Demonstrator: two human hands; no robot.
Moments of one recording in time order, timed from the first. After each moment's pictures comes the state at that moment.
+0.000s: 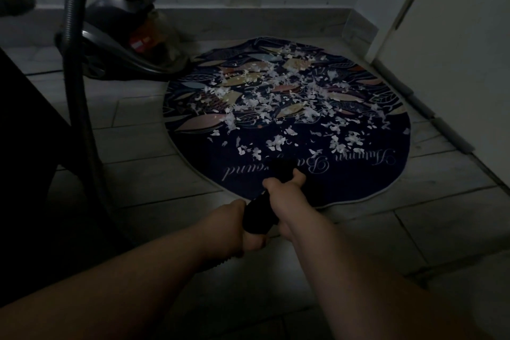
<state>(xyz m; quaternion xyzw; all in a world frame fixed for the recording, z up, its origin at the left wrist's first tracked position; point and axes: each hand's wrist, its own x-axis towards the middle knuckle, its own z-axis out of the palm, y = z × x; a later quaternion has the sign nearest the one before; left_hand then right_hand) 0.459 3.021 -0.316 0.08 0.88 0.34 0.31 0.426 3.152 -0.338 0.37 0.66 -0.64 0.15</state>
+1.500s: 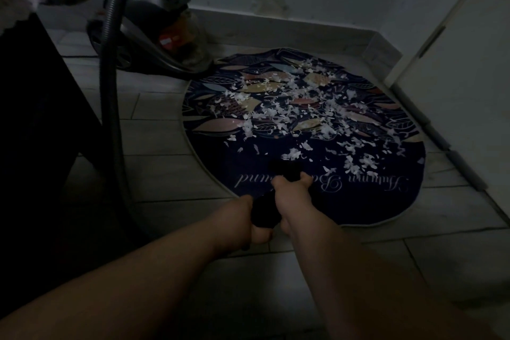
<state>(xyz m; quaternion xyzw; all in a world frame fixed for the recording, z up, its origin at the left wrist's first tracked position) 0.432 3.004 -0.327 0.06 0.88 0.37 0.28 0.386 3.127 -0.343 0.38 0.67 -0.63 0.12</state>
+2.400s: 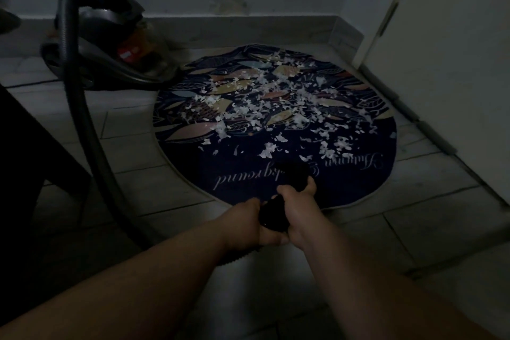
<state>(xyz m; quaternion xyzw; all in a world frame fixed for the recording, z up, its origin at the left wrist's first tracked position) 0.434 3.059 -0.314 0.14 0.87 0.34 0.32 0.421 3.196 -0.359 0.41 0.57 -0.70 0.10</state>
